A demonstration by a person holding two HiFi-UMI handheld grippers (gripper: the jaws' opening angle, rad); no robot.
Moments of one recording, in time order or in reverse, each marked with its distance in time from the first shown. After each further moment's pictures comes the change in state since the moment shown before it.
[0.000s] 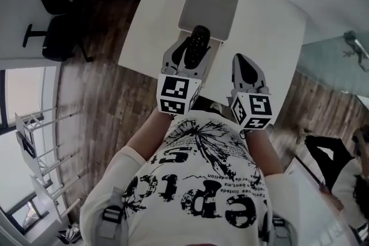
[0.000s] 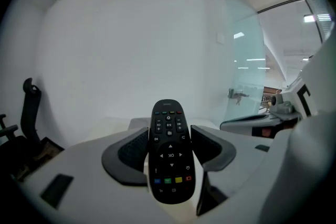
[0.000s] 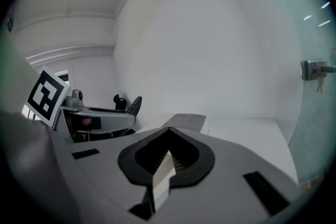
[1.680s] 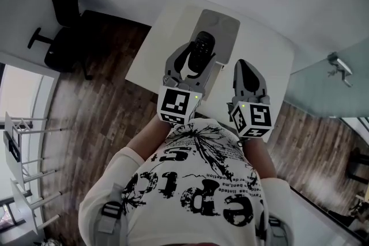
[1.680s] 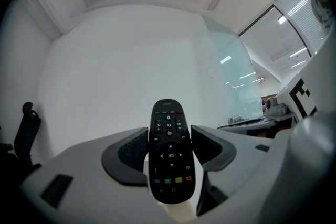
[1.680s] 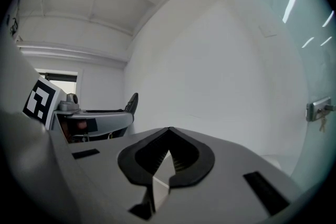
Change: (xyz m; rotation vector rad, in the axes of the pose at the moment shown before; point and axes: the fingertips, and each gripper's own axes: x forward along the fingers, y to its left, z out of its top) left arm -0.065 0.002 0.106 0.087 -0.392 0.015; right arm -0.027 0.041 0.100 -0.141 -0.255 0.009
